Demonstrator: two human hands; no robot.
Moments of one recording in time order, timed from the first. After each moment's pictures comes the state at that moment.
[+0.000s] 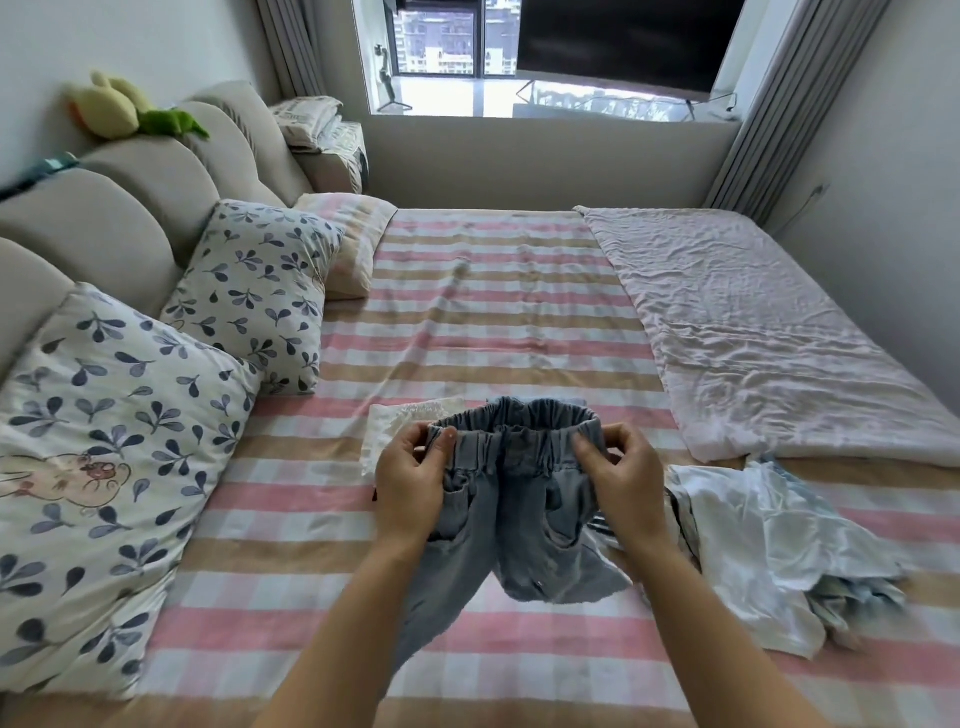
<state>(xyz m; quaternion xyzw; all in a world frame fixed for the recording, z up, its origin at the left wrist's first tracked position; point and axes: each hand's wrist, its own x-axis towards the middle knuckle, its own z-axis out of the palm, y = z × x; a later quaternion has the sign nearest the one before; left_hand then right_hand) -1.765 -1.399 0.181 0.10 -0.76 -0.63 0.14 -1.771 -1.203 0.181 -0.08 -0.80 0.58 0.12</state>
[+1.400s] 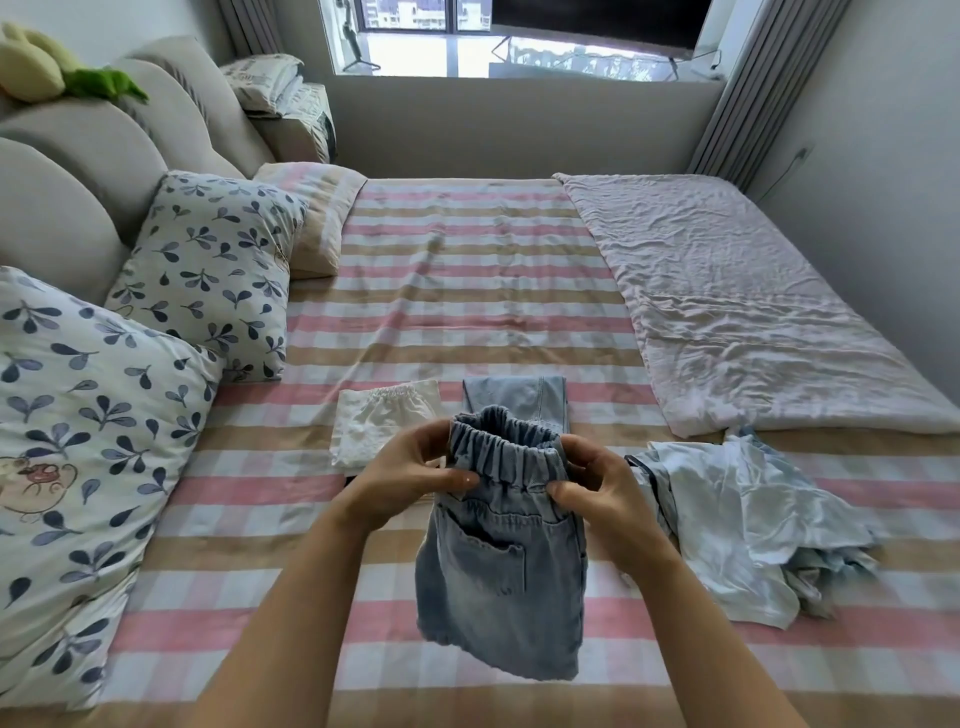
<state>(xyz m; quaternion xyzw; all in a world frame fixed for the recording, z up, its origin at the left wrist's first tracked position) -1.805 -1.398 0.164 -0.12 -0.70 -0.67 -0.21 -1.764 -1.176 0.168 0.07 -0.69 0.72 -0.07</state>
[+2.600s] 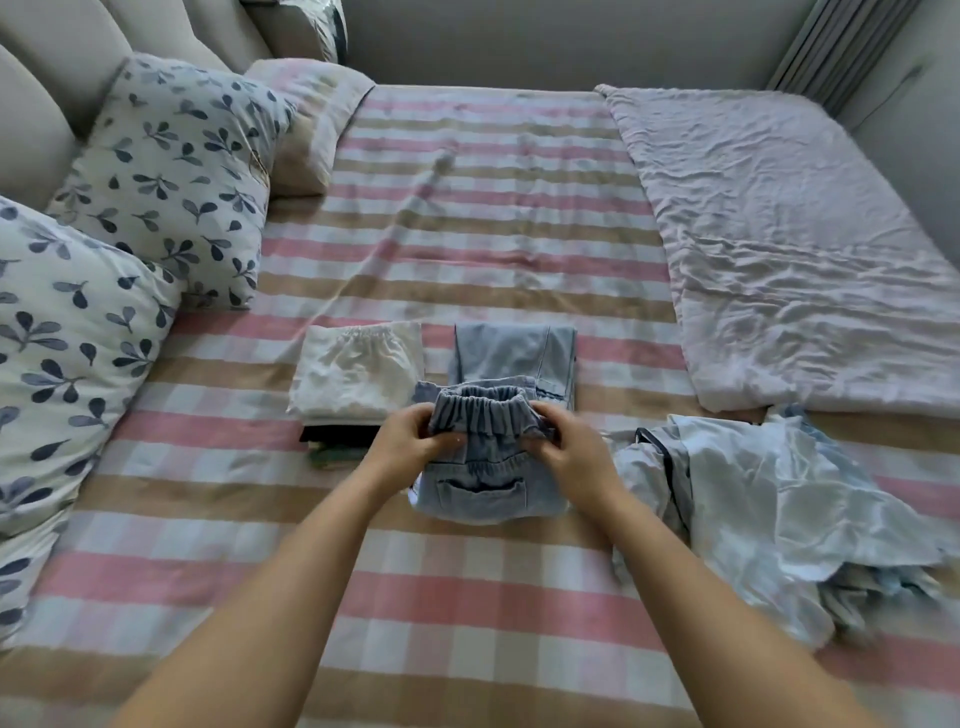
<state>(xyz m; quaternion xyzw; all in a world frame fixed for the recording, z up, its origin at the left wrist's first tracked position) -1.867 -1.335 0.011 0.06 -0.80 -0.57 -0.14 -1.872 -1.125 0.009 0.08 -0.88 0.47 -0.07</state>
